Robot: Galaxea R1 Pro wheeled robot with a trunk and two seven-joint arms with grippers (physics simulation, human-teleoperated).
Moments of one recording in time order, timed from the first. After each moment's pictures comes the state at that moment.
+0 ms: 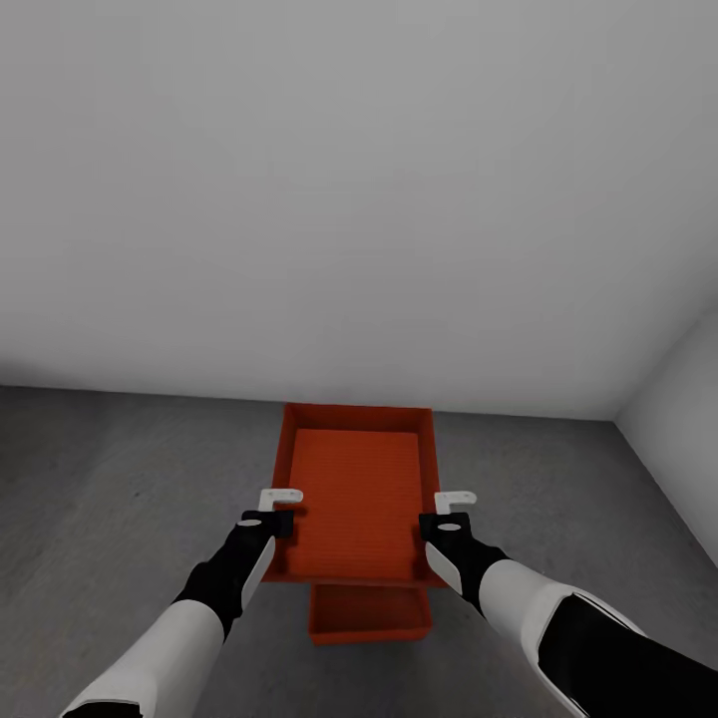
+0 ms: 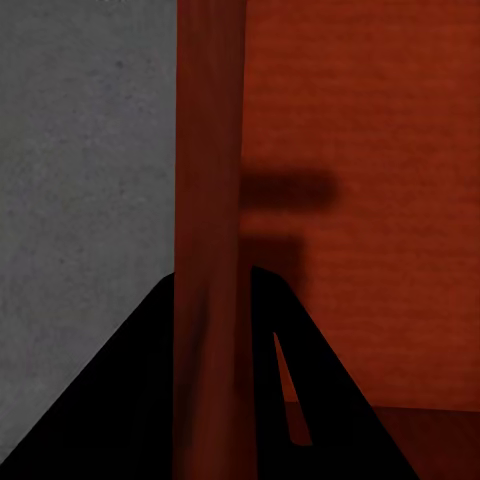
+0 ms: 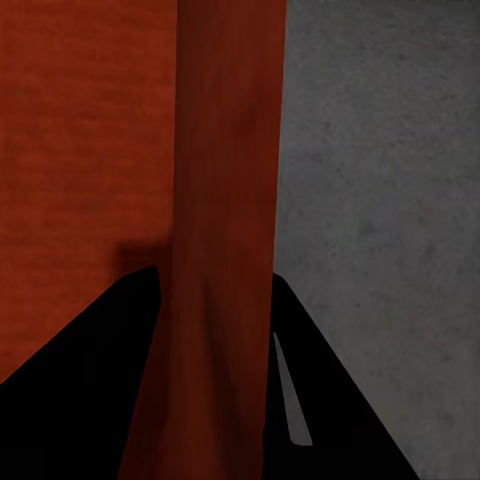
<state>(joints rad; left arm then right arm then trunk) -0.70 -0.13 0.01 -0.59 -0.06 0.33 0.17 -0.92 0.12 0.84 -0.11 -0.77 0.03 -0.38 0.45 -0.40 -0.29</state>
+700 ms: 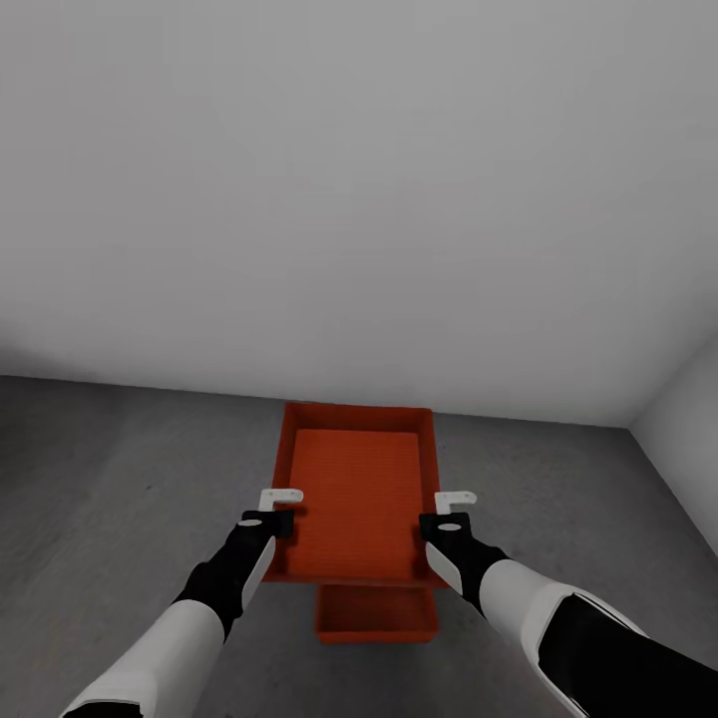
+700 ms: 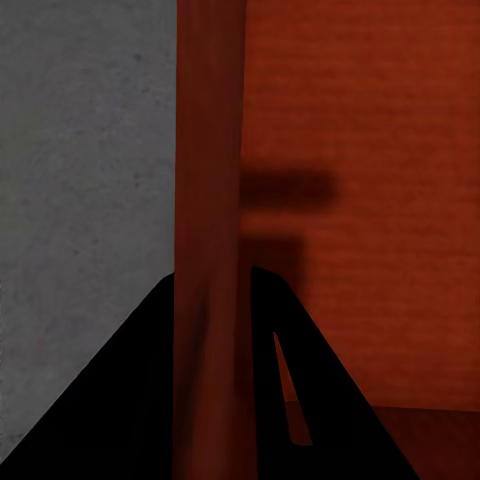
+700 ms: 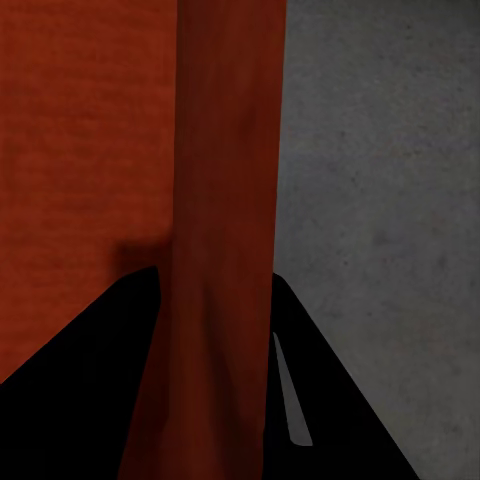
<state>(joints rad) -0.70 -0.13 0.01 -0.59 -0.07 0.33 0.17 -0.92 0.12 0.84 -0.11 -0.77 0.03 -0.38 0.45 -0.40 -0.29</state>
